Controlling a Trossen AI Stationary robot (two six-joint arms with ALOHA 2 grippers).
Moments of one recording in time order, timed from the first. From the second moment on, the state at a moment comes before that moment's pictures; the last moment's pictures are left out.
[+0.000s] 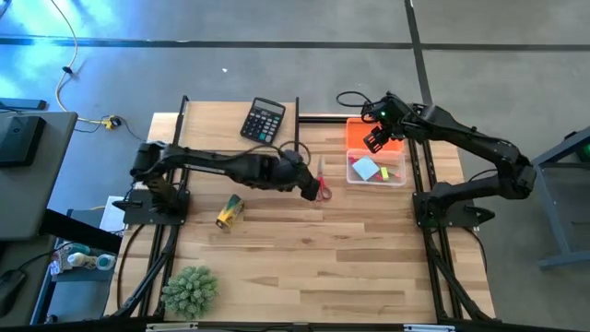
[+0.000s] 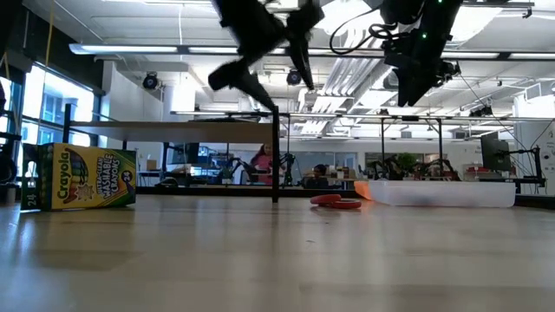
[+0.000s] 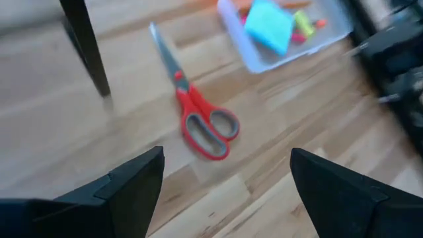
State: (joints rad) left arm 0.11 1.78 1.45 -0.62 -0.33 -1.01; right arm -0.60 1.22 1.16 -1.00 0.33 0.17
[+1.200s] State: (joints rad) left arm 0.15 2.12 1.45 -0.48 -0.32 -1.02; right arm -0.60 1.22 1.16 -0.96 0.33 0.18
